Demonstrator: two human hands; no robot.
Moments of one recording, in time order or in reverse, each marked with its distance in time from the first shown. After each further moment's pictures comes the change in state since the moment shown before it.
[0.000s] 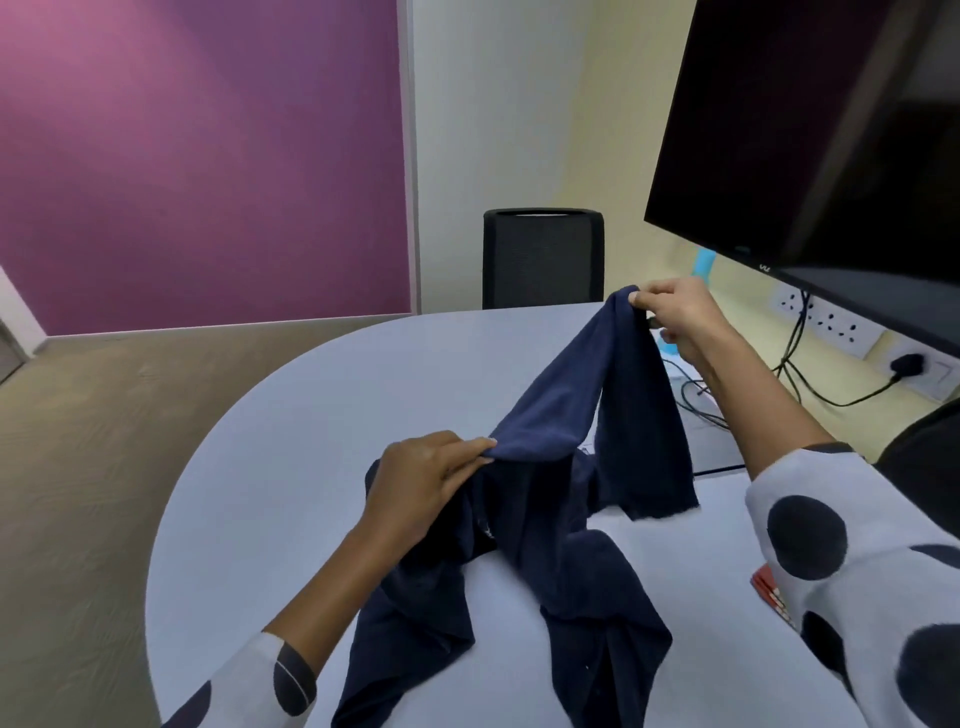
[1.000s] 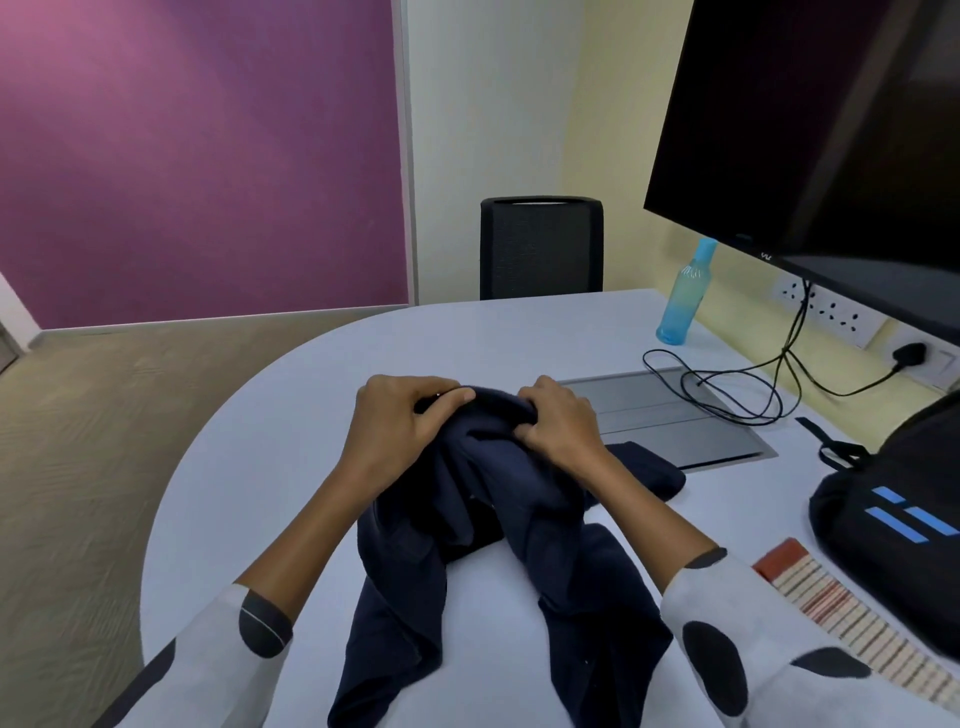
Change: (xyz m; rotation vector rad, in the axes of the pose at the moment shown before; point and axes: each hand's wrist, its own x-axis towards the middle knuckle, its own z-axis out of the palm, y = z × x) left_hand 0.042 0.006 -0.032 -0.121 0.080 -0.194; right_hand -0.080 0.074 0.104 -0.752 -0.327 -0.390
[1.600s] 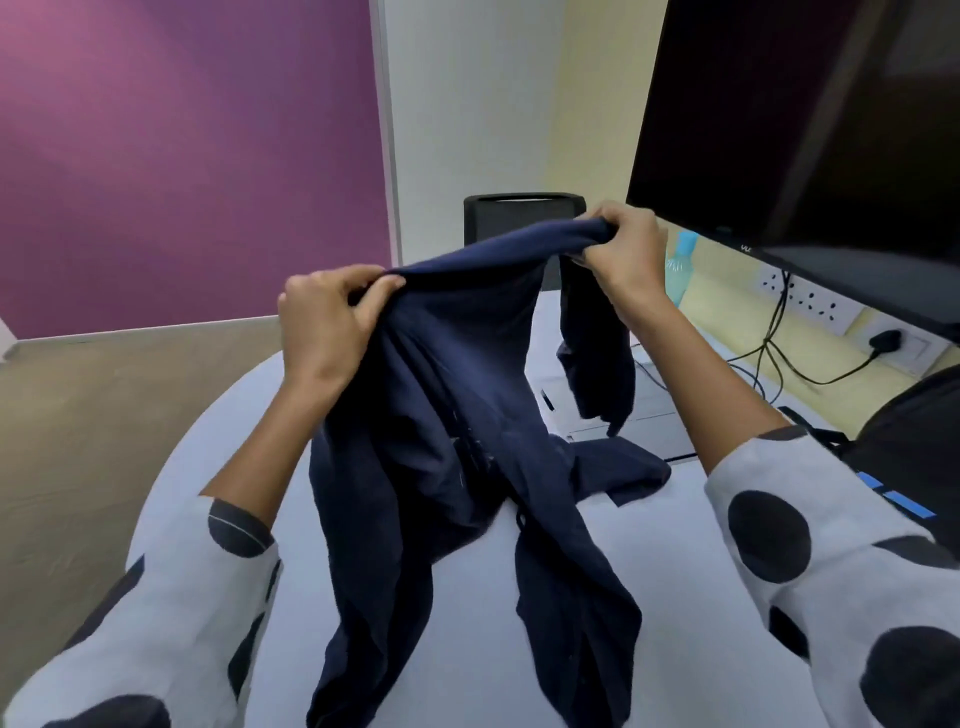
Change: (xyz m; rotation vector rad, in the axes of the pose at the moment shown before) left_hand 0.068 0.019 -0.035 0.194 0.356 0.019; right_hand 0.059 0.007 -0.140 0.538 0.627 0.031
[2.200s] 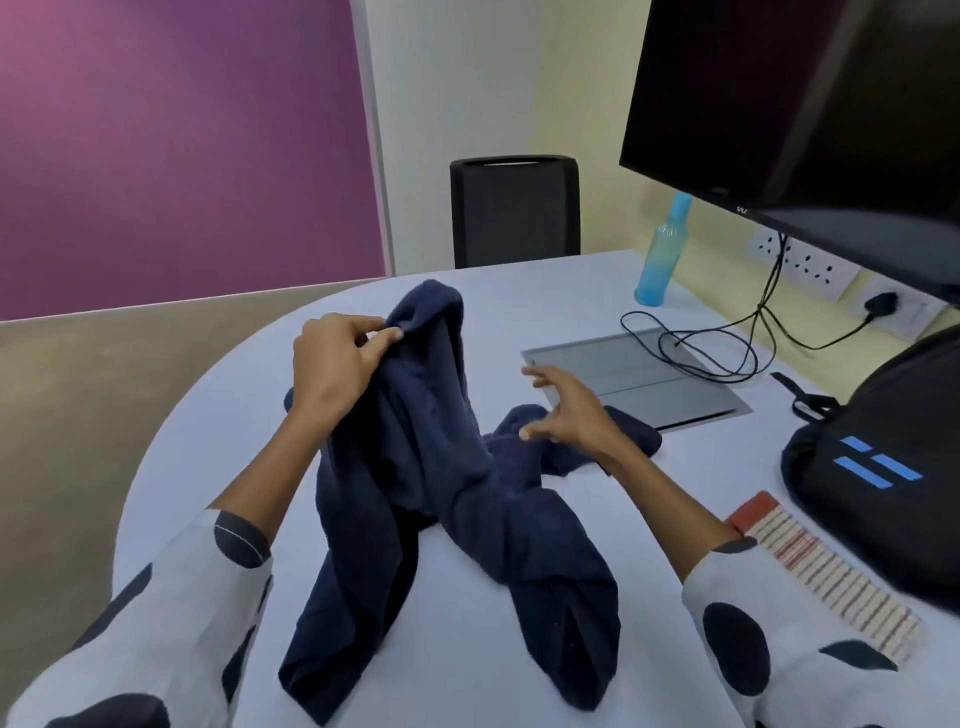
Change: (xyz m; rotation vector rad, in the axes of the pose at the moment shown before) left_hand -0.041 -0.028 0.038 0.062 -0.339 -0.228; right_hand -0.136 0.120 0.027 -0.019 -0.705 0.318
